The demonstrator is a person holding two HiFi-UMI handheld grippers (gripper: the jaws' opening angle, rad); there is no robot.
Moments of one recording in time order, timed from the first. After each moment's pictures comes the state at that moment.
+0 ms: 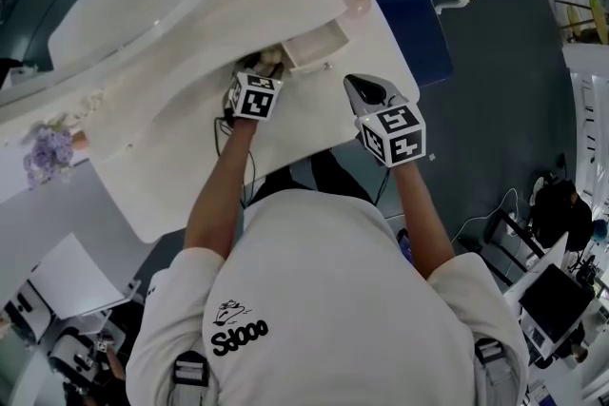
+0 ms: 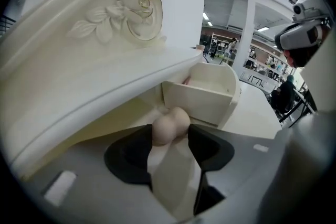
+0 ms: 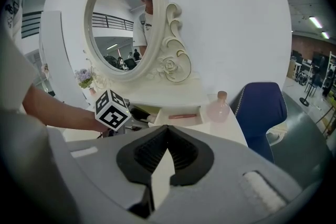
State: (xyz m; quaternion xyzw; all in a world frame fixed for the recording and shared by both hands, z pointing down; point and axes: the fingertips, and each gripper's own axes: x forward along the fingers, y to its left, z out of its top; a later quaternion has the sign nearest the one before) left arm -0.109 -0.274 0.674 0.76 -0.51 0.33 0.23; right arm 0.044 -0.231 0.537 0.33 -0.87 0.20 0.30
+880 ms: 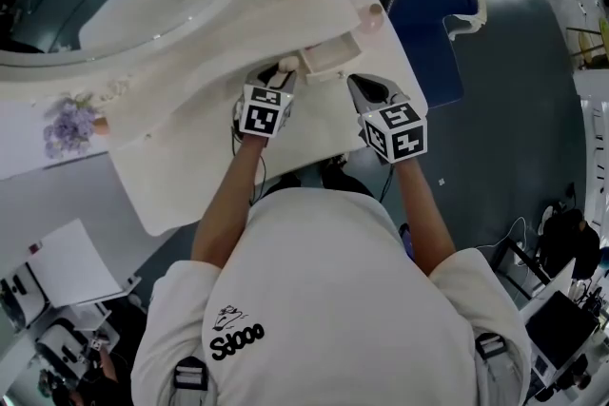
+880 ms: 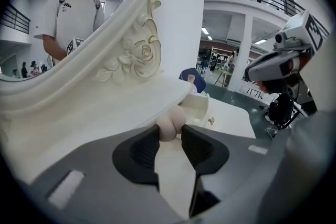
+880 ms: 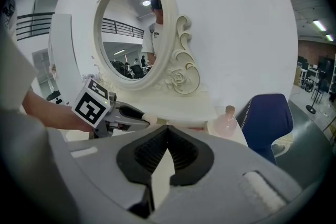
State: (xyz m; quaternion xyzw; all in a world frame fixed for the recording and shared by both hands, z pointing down) left arm -0.106 -0.251 0.589 0.78 -0.53 0.27 0.21; right arm 0.023 -0.234 0.514 0.31 -0.89 0.18 0.26
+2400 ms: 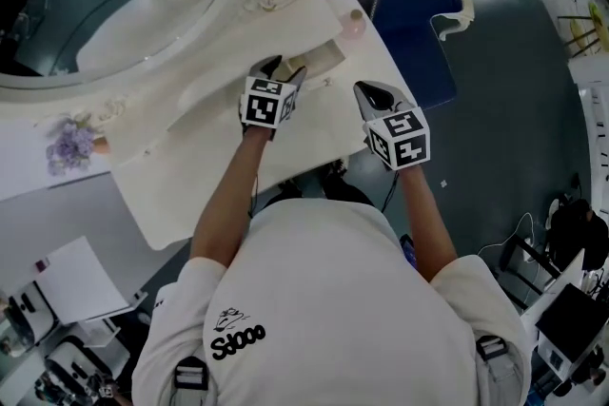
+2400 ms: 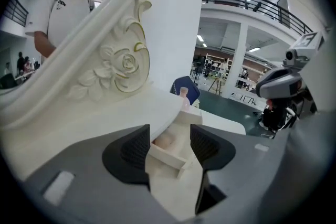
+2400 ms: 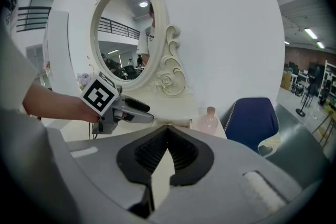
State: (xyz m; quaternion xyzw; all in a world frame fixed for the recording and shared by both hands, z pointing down) left arm -0.065 -0.290 0.569 0.80 -0.50 0.24 0.21; right arm 0.069 -0.239 0.505 0.36 -0.88 0.16 0.26
